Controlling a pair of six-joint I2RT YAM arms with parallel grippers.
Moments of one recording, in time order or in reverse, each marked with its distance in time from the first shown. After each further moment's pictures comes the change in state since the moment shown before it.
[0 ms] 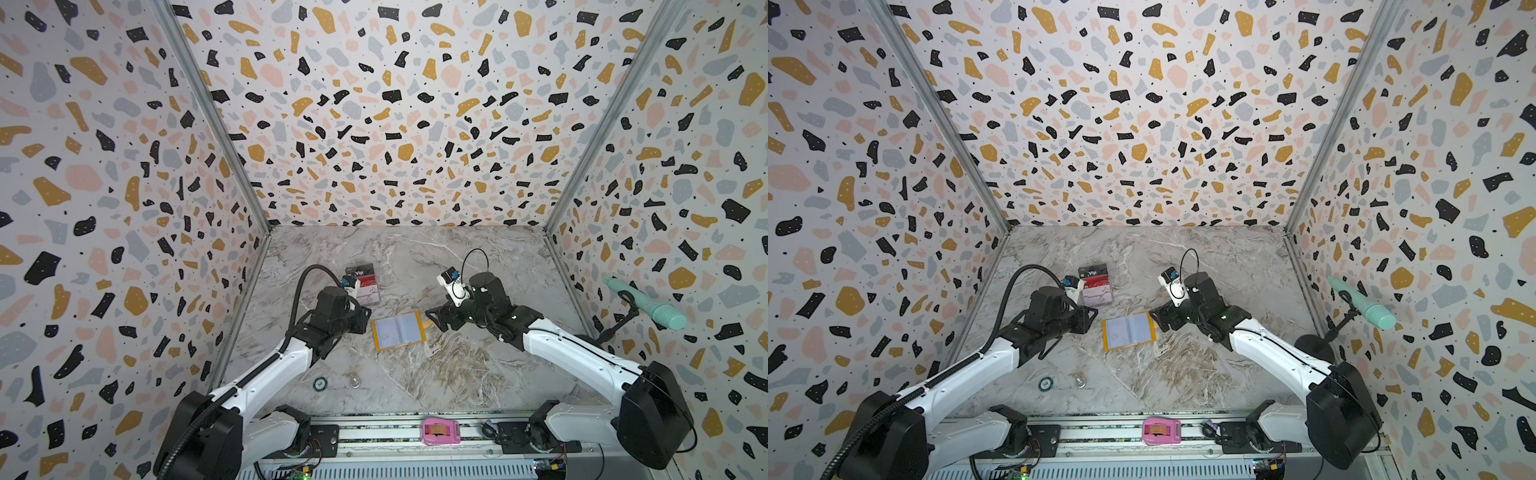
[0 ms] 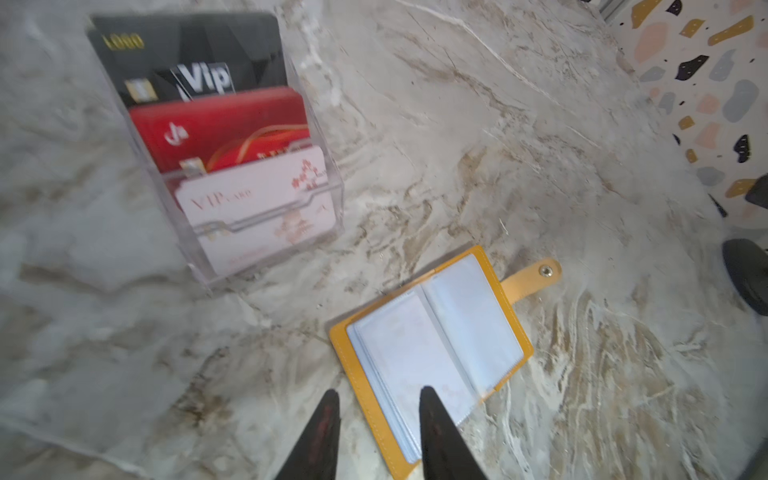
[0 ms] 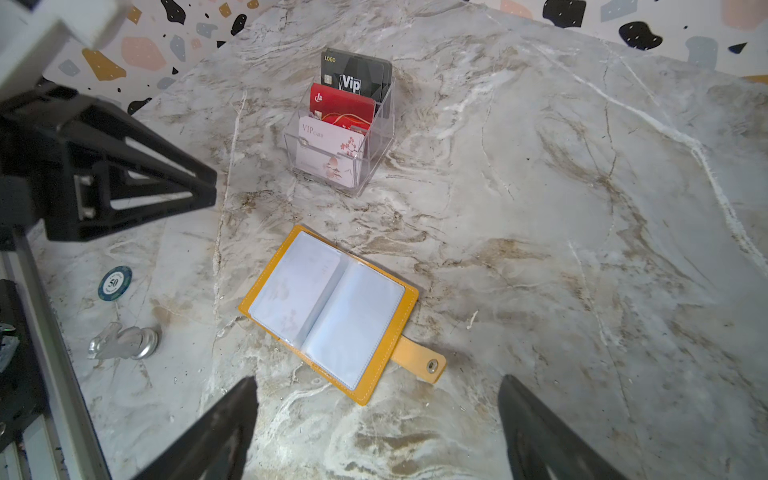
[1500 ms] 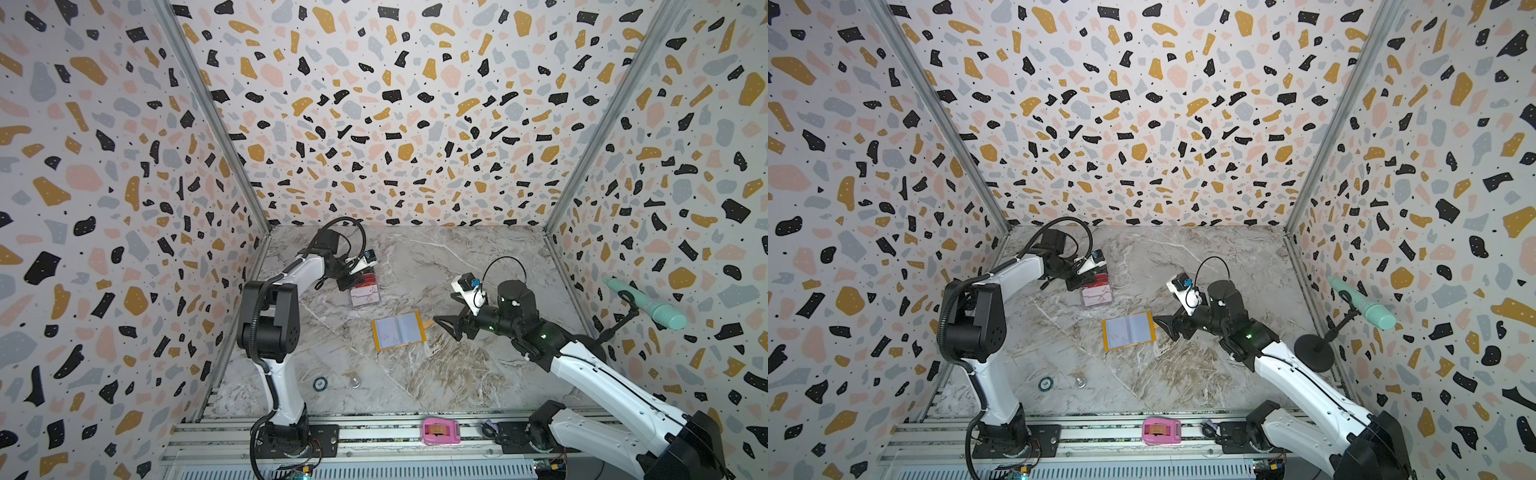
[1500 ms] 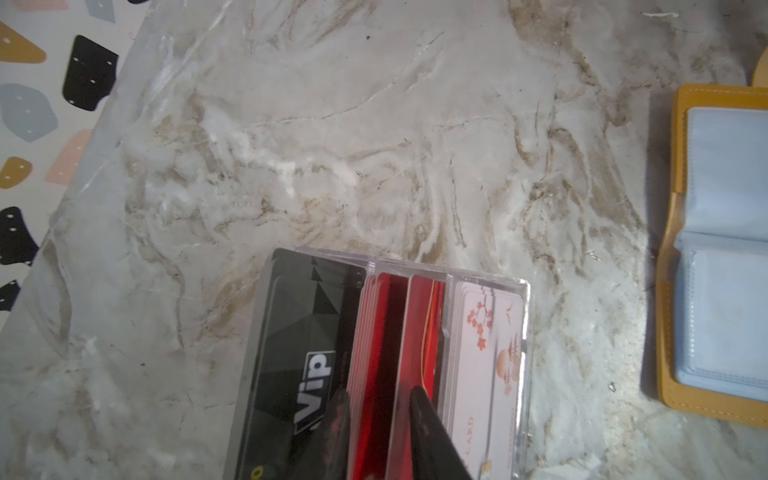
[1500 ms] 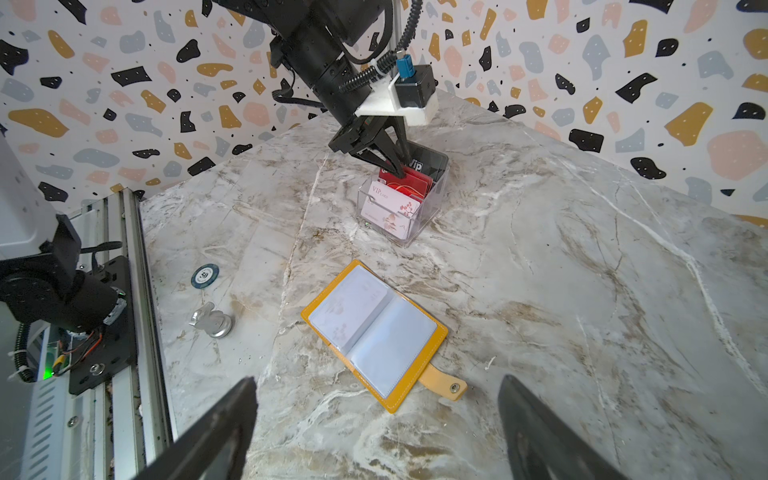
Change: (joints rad) left arm 0.292 0.798 0.859 -0.412 0.265 1.368; right arm -0.061 -0.296 -0.117 0.036 -0.196 -0.109
